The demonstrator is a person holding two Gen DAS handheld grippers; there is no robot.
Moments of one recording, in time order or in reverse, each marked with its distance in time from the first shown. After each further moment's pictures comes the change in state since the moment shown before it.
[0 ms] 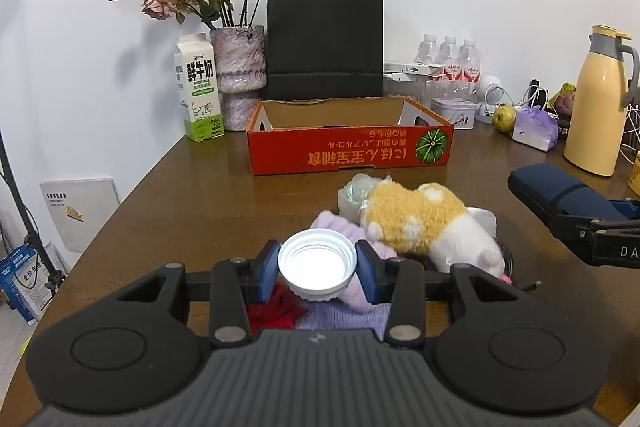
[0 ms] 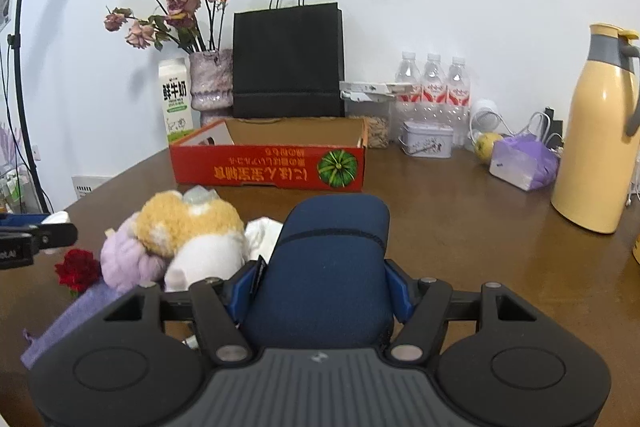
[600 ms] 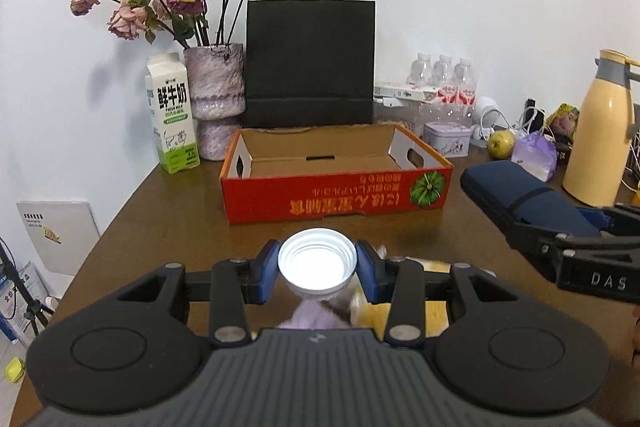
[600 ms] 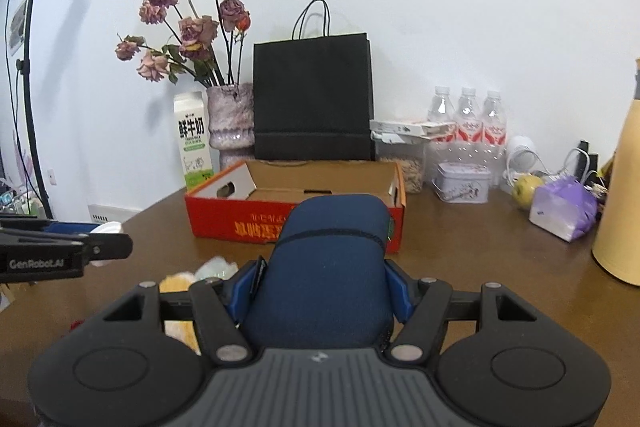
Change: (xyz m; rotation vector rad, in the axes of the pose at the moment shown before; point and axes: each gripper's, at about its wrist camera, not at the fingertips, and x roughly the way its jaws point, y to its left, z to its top) left arm 0.050 0.000 0.062 -0.001 -0.017 -0.049; right arm 0.046 0.016 0.053 -0.002 -0.081 0.071
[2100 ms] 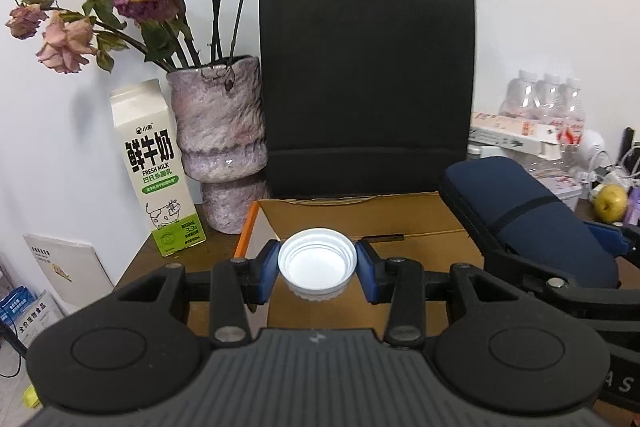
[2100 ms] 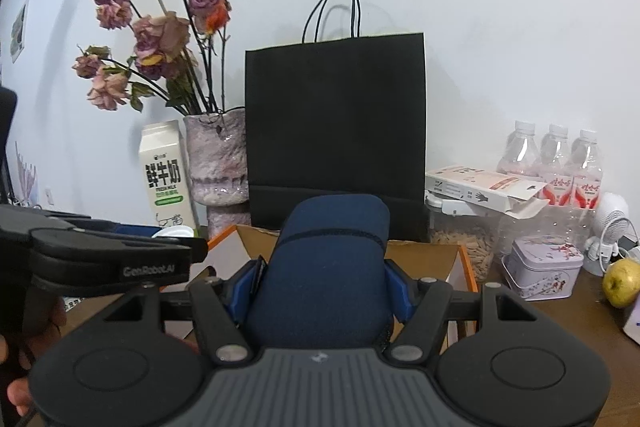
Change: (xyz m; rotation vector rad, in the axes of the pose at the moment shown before) left arm 0.215 0.023 0.130 -0.010 0.039 0.158; right arm 0.214 0.000 0.115 -0.022 -0.018 0.077
